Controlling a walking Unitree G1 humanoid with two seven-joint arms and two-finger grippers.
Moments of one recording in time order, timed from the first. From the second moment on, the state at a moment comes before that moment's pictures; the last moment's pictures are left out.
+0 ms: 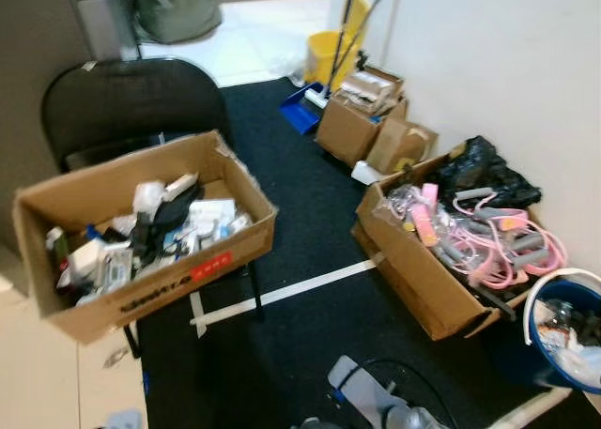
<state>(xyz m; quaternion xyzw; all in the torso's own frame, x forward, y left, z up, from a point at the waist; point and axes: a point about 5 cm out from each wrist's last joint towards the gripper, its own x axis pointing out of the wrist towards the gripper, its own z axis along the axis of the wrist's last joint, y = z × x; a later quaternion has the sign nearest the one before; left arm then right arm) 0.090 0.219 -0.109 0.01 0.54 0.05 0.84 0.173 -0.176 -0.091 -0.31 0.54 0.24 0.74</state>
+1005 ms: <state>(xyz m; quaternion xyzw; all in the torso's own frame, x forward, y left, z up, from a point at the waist) 0.098 0.205 -0.113 0.17 0.58 -0.07 0.79 0.173 -0.176 -0.091 -0.31 0.54 0.25 0.74</state>
